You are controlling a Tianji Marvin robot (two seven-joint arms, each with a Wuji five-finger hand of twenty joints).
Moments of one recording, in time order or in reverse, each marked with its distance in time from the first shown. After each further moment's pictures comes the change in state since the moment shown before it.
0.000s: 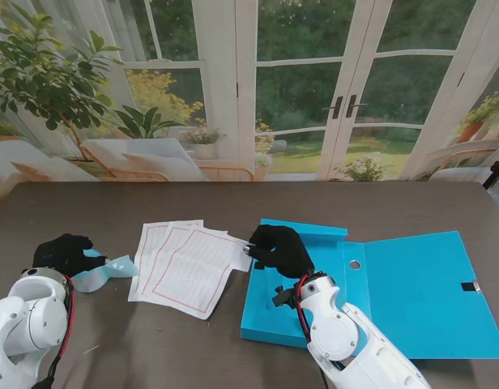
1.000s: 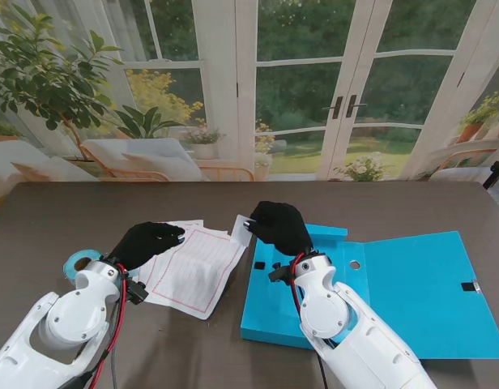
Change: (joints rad) left arm -0.065 -0.048 0.189 -0.050 -0.728 -0.248 0.060; right arm 0.096 -0.027 -0.026 0.024 -0.060 0.094 -0.100; left_hand 0.005 0.046 0.194 0.023 0.103 0.020 -0.030 -0.031 0.179 0.034 -0.019 0.049 -0.079 0.143 -0.147 -0.026 -0.127 0.122 -0.082 0.000; right_hand 0.000 0.000 0.000 0.000 0.000 0.000 0.000 0.000 0.000 0.000 0.001 0.000 0.000 0.001 0.000 0.000 0.000 0.000 0.000 0.000
